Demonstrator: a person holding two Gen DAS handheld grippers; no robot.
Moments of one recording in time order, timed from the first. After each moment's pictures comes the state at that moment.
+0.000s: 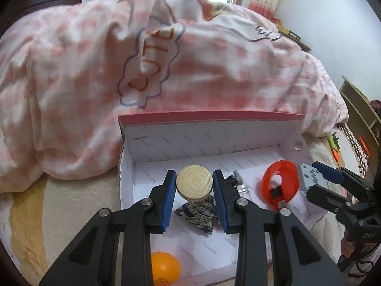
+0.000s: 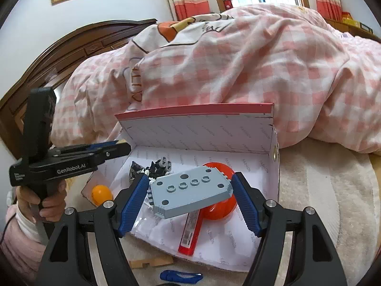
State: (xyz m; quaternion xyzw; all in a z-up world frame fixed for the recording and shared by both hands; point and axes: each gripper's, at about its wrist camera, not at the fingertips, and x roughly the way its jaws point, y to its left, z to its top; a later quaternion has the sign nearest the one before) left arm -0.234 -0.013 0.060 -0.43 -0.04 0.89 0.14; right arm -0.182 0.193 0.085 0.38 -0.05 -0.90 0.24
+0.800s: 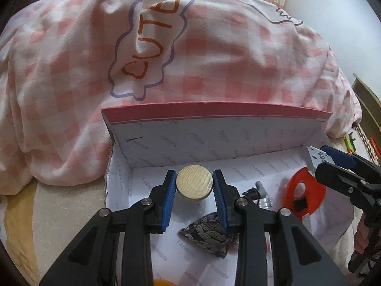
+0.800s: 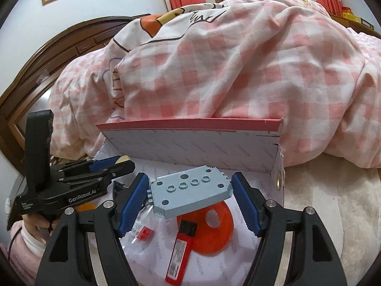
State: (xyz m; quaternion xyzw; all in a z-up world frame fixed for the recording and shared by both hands) left arm -0.264 0.006 0.024 -0.43 -0.03 0.89 0.11; right arm -0.231 0.184 0.076 0.39 -0.05 -0.89 0.22
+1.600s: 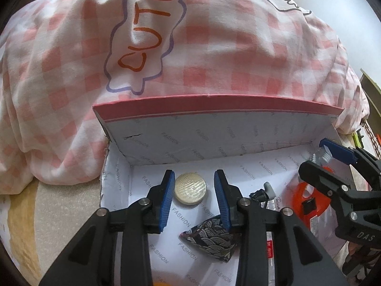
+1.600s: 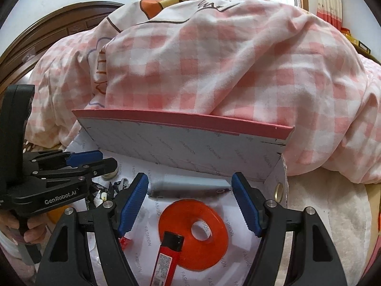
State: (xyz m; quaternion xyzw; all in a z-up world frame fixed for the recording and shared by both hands) left arm -0.277 0.023 0.010 -0.46 -0.01 0.89 0.10; right arm -0.241 0.161 0.063 0.39 0.03 -0.90 0.18
